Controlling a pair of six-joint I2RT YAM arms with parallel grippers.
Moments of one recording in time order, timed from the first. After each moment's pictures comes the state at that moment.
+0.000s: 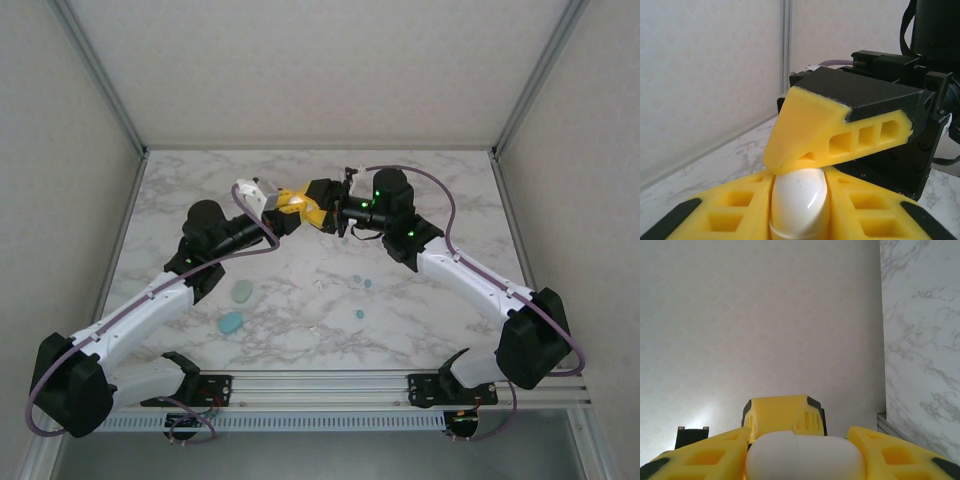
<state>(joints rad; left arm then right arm) -0.56 1.14 0.79 0.40 0.46 -0.07 0.67 1.41 1.10 0.19 -0.62 1.52</state>
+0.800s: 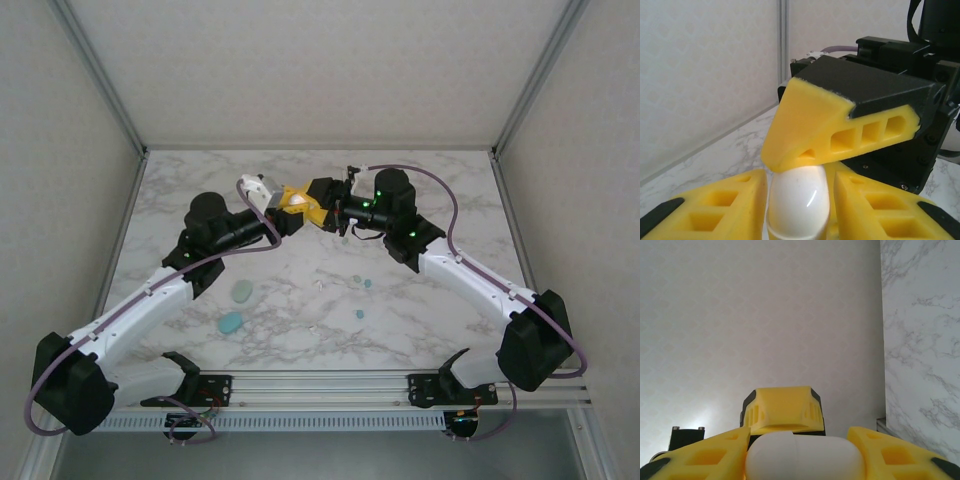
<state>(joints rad) -0.56 1.15 0.86 0.27 0.48 -0.02 0.67 1.39 1.10 0.18 -0.60 1.51</state>
